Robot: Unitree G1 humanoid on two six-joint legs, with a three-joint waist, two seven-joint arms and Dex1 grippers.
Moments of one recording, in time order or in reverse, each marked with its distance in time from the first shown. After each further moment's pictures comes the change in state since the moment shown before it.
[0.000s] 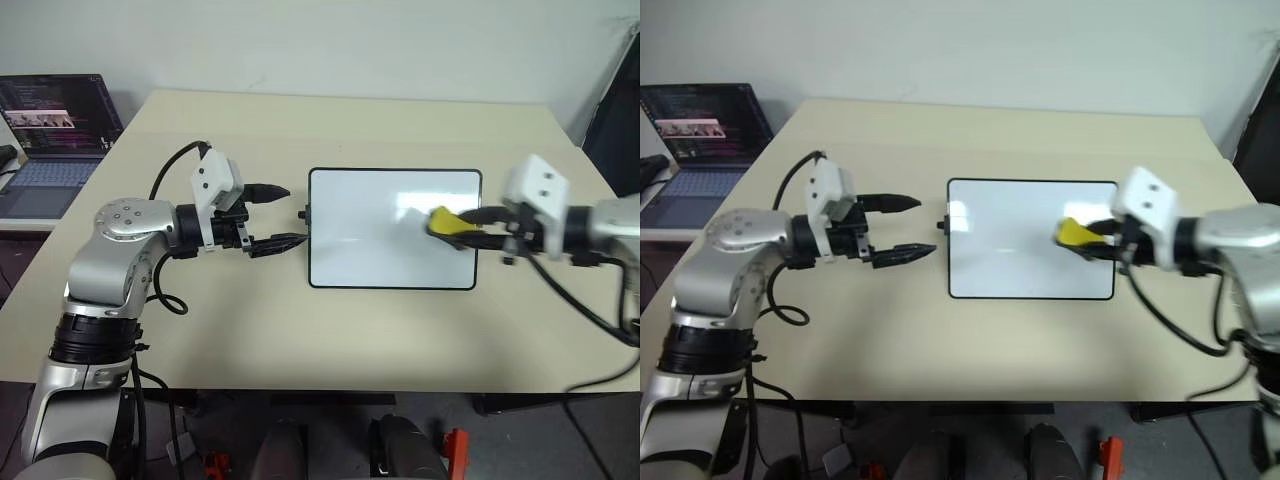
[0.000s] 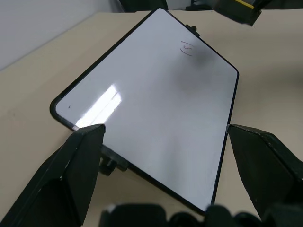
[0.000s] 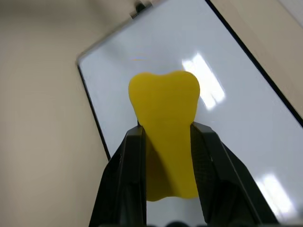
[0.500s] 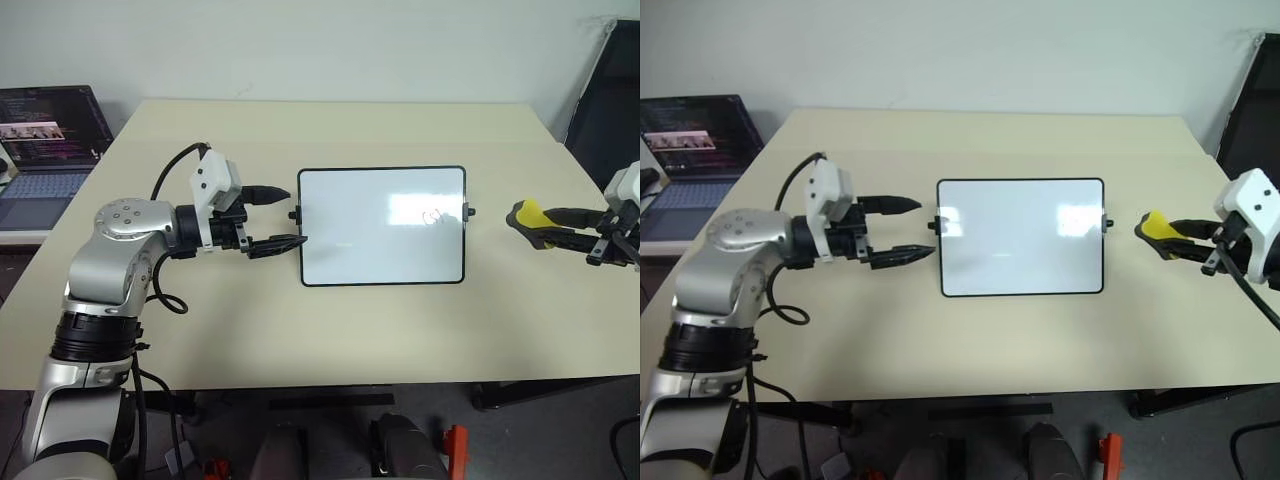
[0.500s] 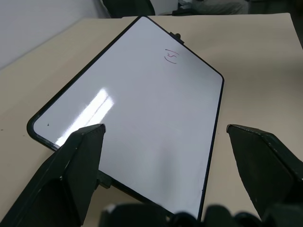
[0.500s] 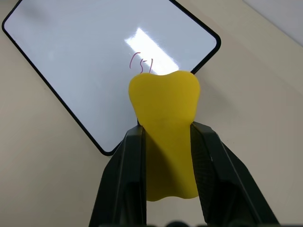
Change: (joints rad) left arm -0.006 -0.006 0.004 0.020 -0.008 -0.004 -0.020; right arm 0.145 -0.053 -0.219 0.207 0.065 -0.179 -0.011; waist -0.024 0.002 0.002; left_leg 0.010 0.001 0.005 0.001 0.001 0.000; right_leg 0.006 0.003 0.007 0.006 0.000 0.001
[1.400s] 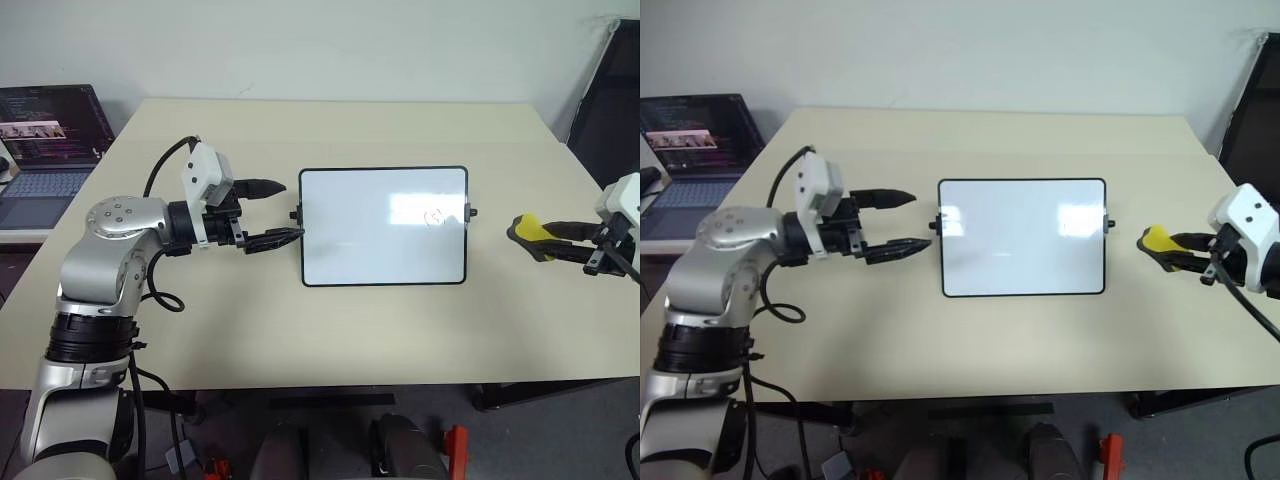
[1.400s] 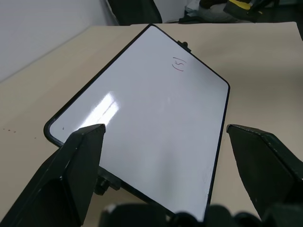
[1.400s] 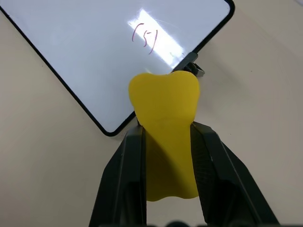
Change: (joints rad) left arm 0.005 0.003 0.026 -0.011 -0.024 0.008 0.015; right arm 0.034 -0.048 0.041 0.063 0.003 -0.031 -0.049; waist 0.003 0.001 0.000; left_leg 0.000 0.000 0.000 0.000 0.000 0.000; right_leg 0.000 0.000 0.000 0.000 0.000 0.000
